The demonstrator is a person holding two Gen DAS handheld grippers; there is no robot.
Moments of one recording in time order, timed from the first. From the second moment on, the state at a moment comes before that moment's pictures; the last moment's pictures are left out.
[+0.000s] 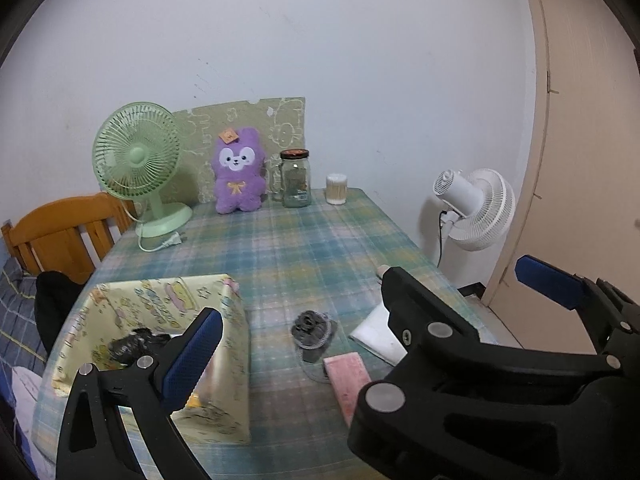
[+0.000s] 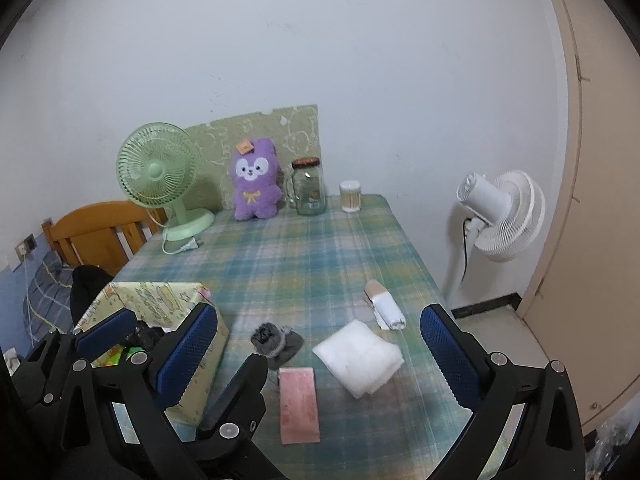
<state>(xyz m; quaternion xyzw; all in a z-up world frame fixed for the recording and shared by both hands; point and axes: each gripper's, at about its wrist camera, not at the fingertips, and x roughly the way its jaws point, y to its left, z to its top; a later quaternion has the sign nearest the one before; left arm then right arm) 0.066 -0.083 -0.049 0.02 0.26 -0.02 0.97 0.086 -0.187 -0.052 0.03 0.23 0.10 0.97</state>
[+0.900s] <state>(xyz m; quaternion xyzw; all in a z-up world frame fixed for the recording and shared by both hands) 0.093 -0.112 -0.117 -0.01 0.32 -0.03 0.95 0.109 -0.222 -0.120 0.06 0.27 0.09 0.96</state>
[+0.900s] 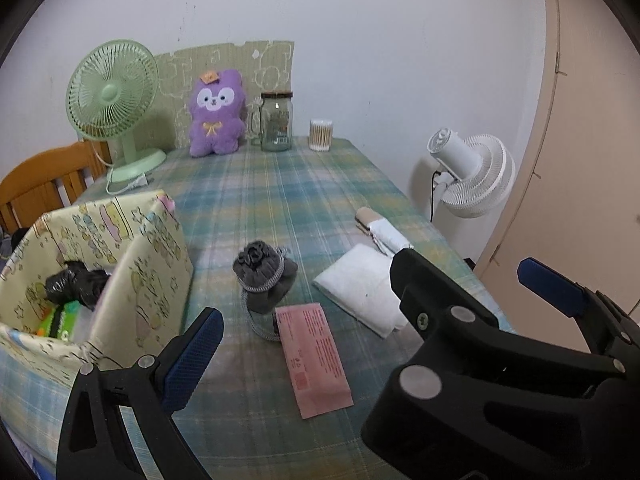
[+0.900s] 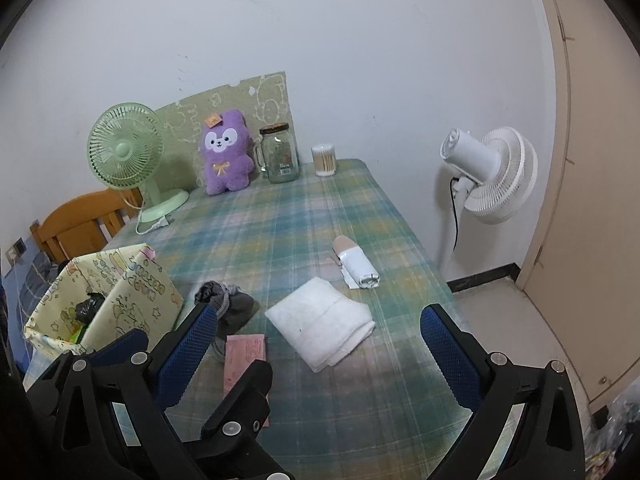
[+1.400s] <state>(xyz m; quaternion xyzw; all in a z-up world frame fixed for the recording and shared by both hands) 0.111 -0.112 -0.165 -0.01 0.38 -0.01 0.92 0.124 -0.226 -0.162 0.06 0.30 0.07 0.95</state>
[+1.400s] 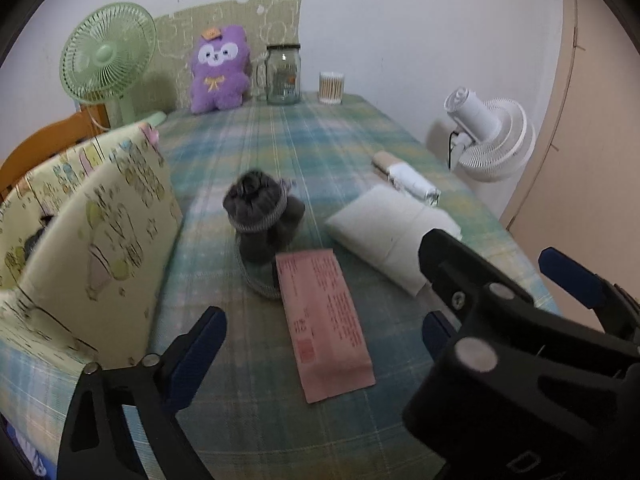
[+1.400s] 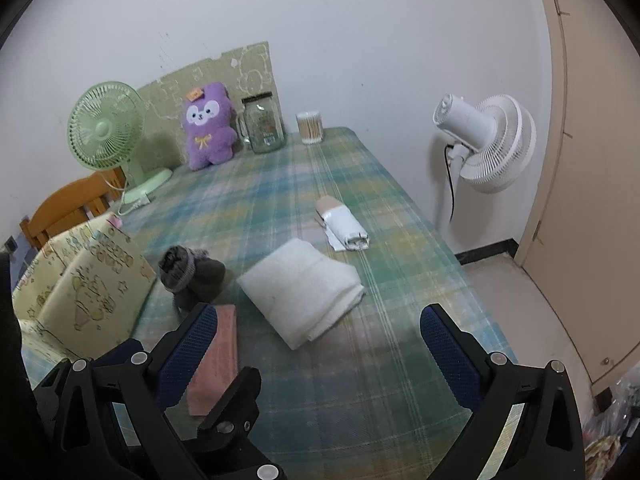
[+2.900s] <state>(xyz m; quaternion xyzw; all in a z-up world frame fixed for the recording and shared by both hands) 0.148 -0.102 -0.171 0.01 0.39 0.01 0.92 0.187 -0.208 -0.183 0.03 0.35 0.09 0.93</state>
